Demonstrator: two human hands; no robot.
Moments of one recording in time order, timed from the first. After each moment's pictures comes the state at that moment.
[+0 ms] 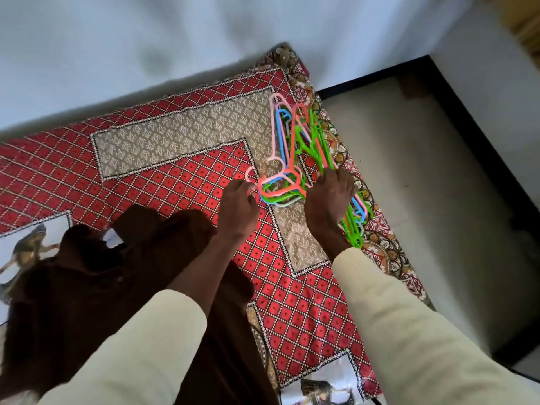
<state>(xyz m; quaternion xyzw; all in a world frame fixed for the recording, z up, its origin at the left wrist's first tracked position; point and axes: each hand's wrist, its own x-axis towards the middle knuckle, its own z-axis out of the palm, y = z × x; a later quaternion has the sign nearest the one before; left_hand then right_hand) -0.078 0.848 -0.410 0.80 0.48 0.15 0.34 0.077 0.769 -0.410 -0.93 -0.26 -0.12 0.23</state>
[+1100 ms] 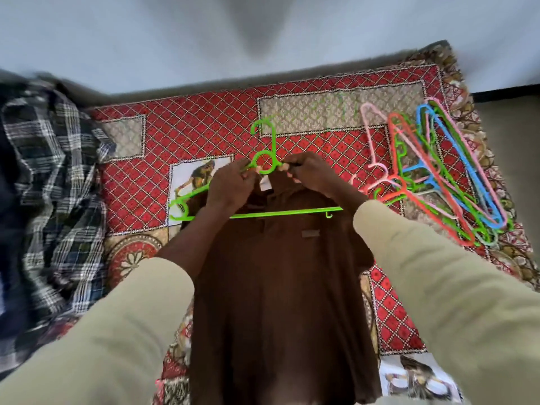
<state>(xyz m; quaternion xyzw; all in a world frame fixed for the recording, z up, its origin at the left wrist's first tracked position) -0.401 0.929 -0.366 0.74 0.61 0.12 0.24 -0.197 0.907 -0.369 -0.67 -0.54 0.46 0.24</state>
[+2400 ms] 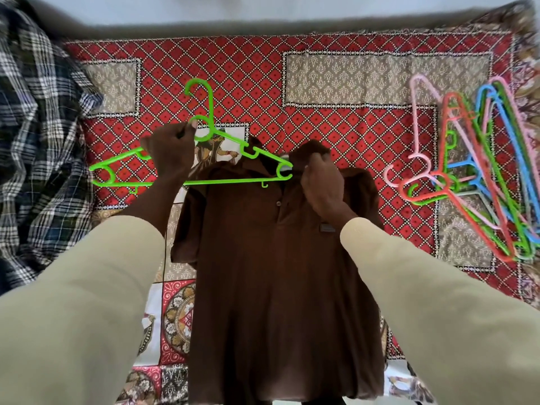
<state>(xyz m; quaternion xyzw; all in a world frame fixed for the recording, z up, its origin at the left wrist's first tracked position) -0.528 1.015 -0.453 0.61 0.74 0.21 0.16 -0.253 0.900 -0.460 -0.81 -0.55 0.18 0.11</state>
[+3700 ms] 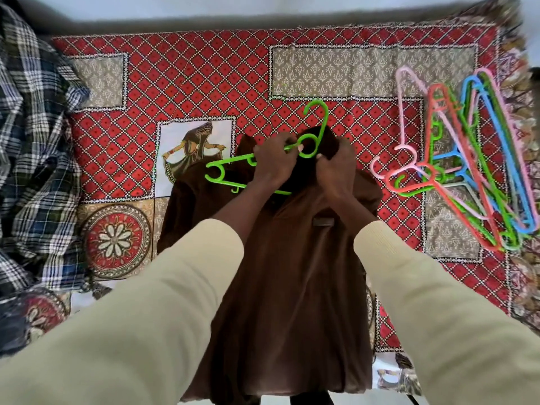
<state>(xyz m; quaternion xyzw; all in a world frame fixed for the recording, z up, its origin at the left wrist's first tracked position) -0.334 0.938 -0.452 0.66 0.61 0.21 0.39 -0.214 0.886 -0.425 -0.85 -0.34 0.30 0.29</state>
